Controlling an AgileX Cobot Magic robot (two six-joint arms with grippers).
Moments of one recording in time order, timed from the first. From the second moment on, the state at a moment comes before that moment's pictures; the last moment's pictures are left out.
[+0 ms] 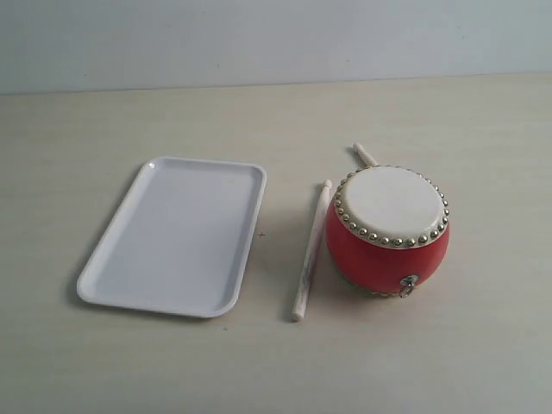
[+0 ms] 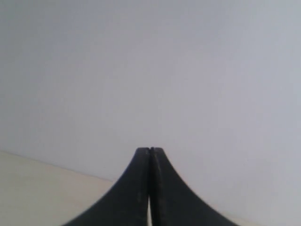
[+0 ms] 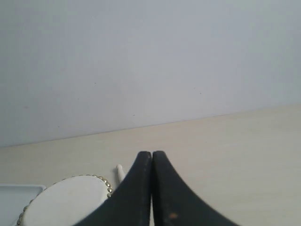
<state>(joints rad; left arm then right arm) -0.01 0.01 0.00 -0.03 -0.15 -0.31 0.11 0.01 0.00 -0.10 0.11 0.28</state>
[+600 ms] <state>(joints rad) -0.01 0.01 0.00 -0.03 -0.33 -0.89 0.11 0.01 0.00 -0.10 0.11 0.28</state>
